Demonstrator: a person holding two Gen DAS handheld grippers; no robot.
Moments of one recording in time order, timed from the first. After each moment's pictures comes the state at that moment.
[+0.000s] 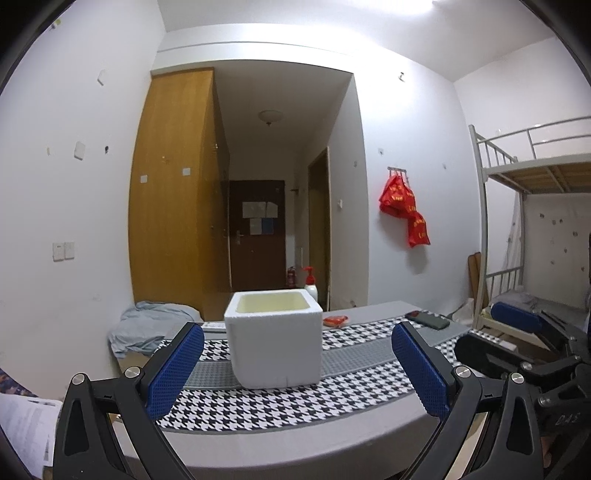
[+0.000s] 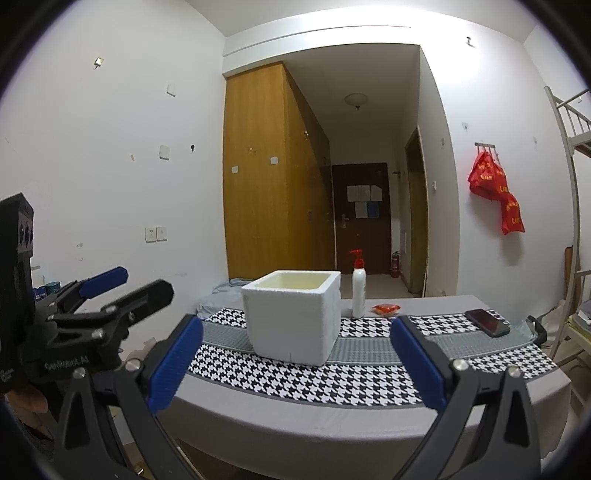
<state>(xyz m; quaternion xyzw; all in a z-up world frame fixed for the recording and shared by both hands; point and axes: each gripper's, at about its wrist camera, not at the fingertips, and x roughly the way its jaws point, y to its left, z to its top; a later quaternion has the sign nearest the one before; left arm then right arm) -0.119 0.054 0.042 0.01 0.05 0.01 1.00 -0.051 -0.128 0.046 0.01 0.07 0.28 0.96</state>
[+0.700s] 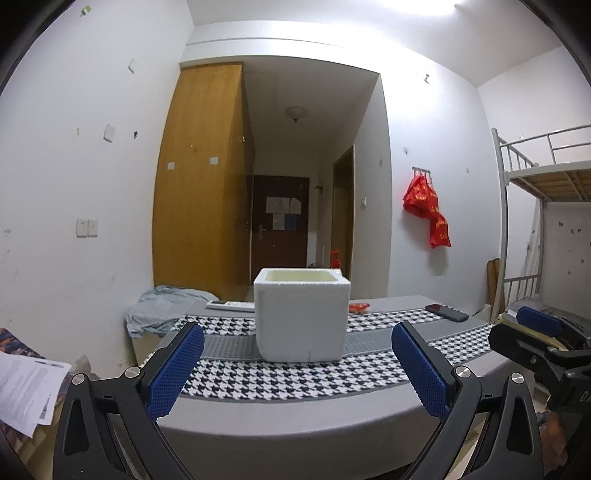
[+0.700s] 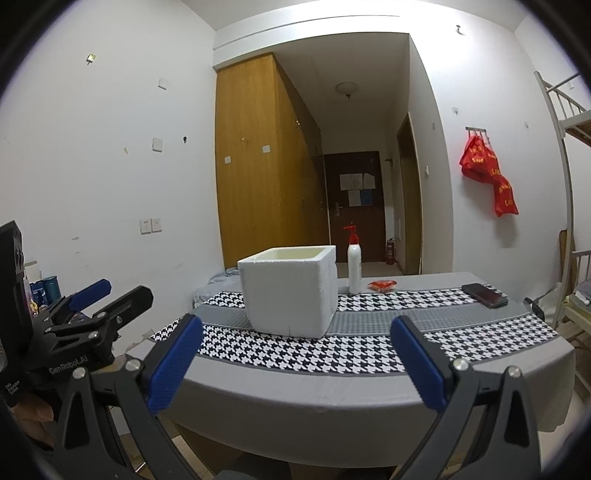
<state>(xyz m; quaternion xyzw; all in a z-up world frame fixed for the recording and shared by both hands) -0.140 0.069 0.000 -0.02 0.05 0.06 1.00 -0.061 -0.130 0.018 0.02 0.09 0.27 0.96</state>
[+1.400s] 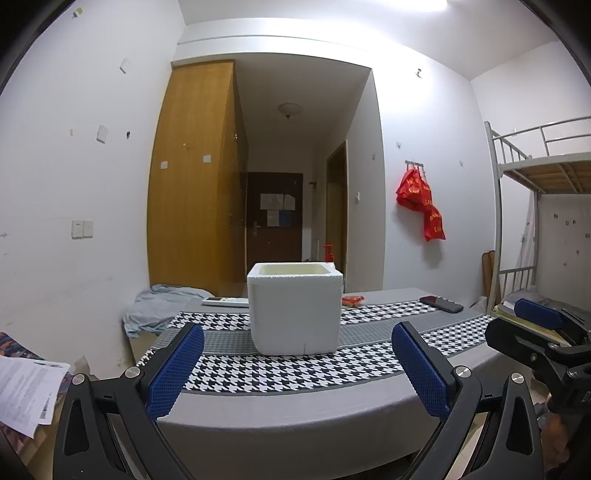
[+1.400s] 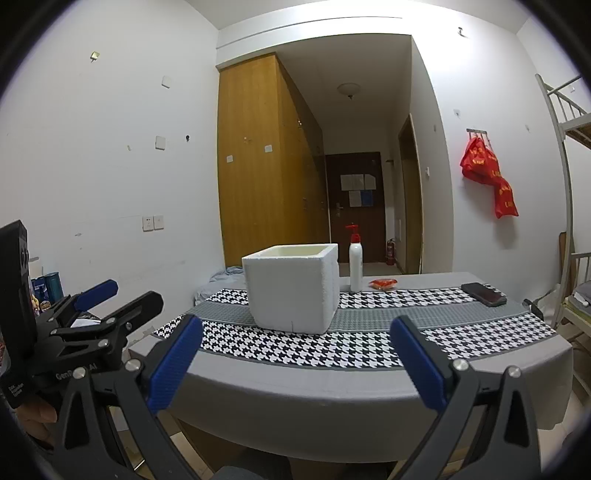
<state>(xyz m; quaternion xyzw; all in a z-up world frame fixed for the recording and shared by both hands) -0.144 0.063 -0.001 -0.01 0.06 0.04 1.00 -0.072 -0.131 0.016 0.01 0.09 0.27 0.96</state>
